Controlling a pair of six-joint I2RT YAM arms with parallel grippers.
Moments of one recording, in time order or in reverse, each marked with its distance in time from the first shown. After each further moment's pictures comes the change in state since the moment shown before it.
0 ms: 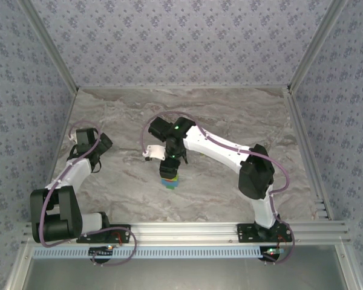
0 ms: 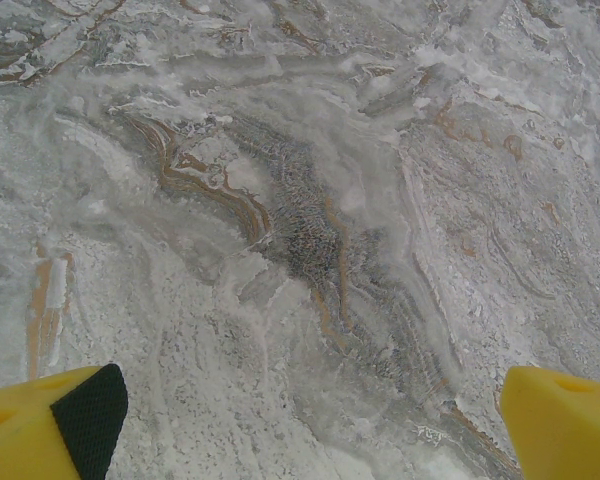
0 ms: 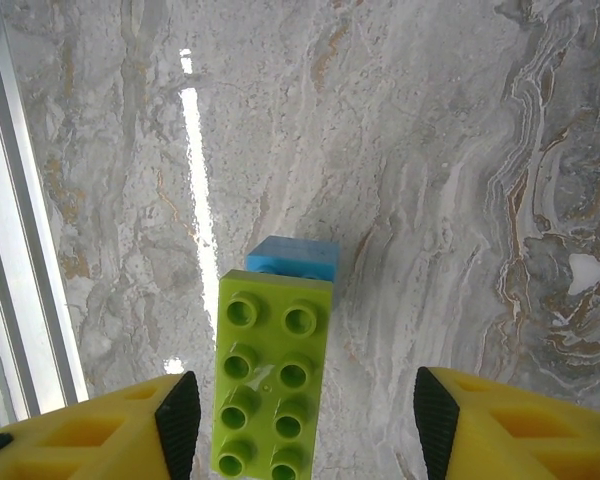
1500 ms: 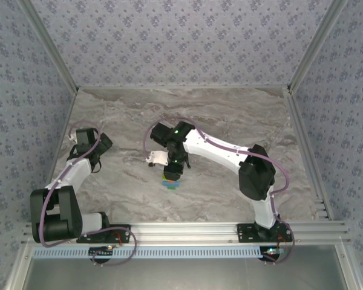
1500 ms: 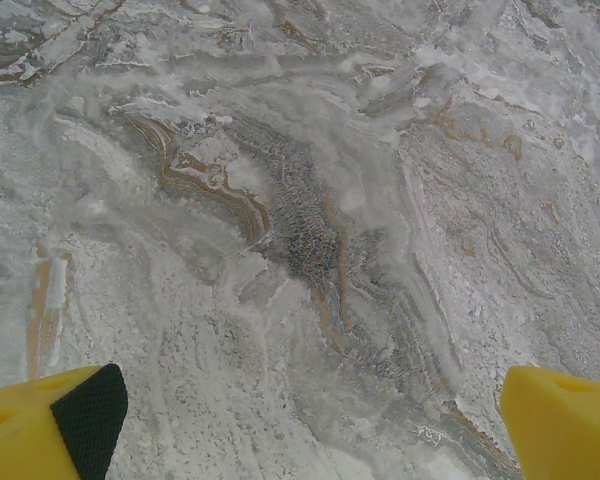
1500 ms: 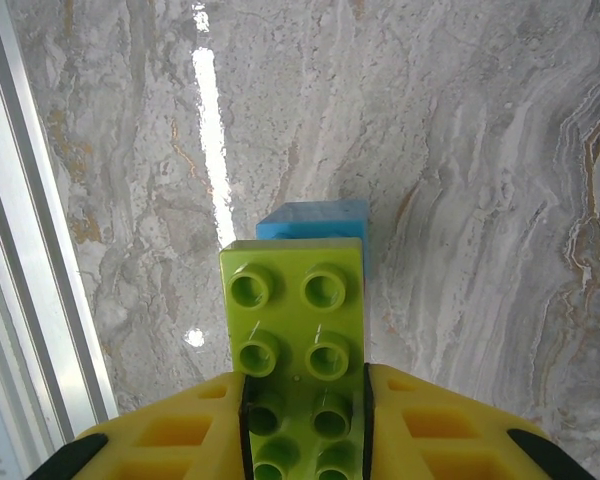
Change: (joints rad) left arm 0.000 0.000 0.000 0.000 0.000 0.000; right arm 0.016 -0.004 -0.082 -0.016 -0.002 0.011
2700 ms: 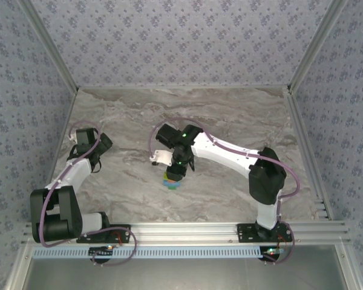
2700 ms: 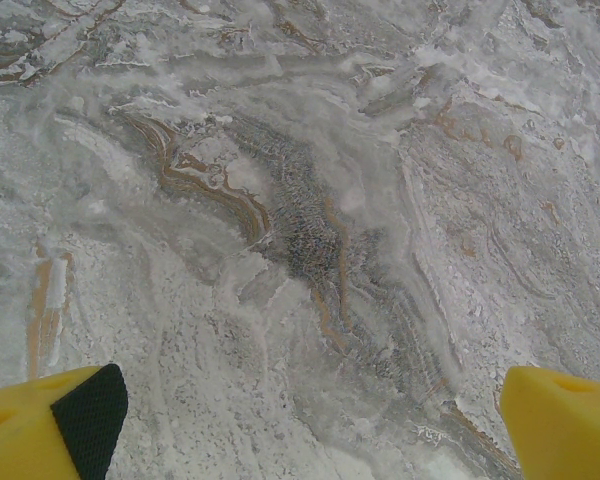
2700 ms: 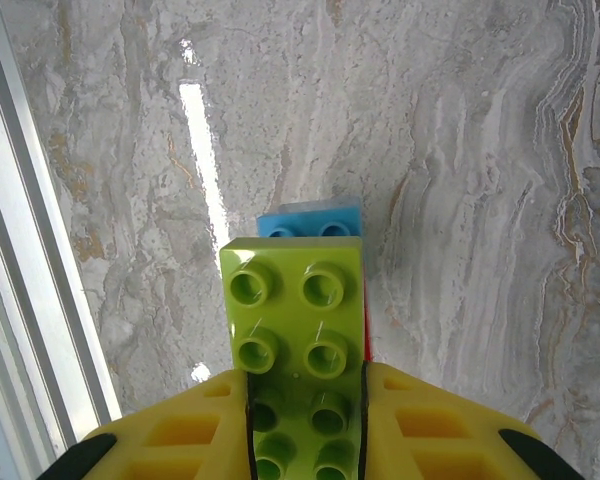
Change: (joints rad) left arm 0.000 0.000 0.000 0.000 0.000 0.000; right arm -0.008 -0.108 -0.138 0.111 -0.004 0.079
